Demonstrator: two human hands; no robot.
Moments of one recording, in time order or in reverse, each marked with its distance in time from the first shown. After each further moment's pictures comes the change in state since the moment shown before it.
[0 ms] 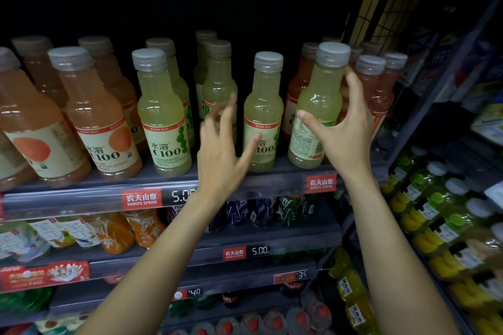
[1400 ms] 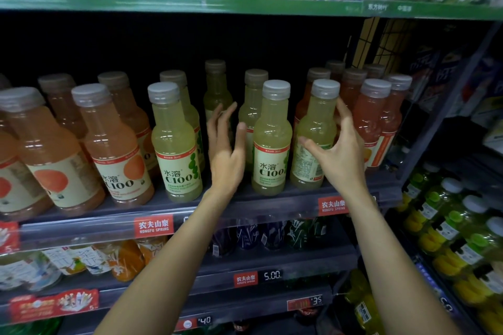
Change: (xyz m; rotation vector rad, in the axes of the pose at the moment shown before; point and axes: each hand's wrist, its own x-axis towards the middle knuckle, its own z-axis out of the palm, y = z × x) left_hand 0.042 -0.026 0.016 -0.403 0.066 -0.157; right_hand 0.005 0.016 0.023 0.025 -0.067 0.070
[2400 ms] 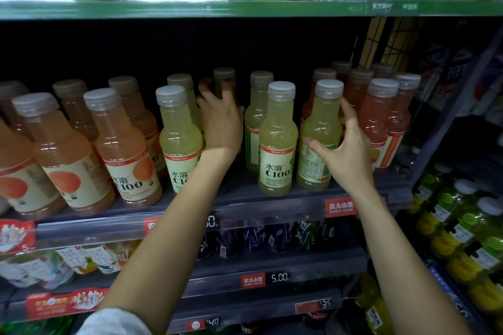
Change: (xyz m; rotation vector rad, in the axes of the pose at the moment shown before) left_hand 0.065 0.004 -0.002 0.993 0.082 0.110; right_hand 0.003 0.000 -0.002 -0.015 -0.038 0.011
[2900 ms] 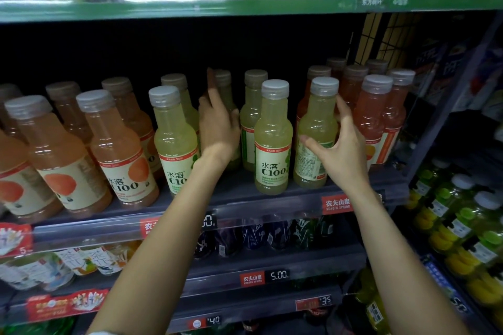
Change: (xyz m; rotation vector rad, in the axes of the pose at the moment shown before) left_hand -0.011 0.008 -0.025 -0.519 -0.134 -0.092; right_hand -0.002 0.001 0.001 -0.020 0.002 0.012
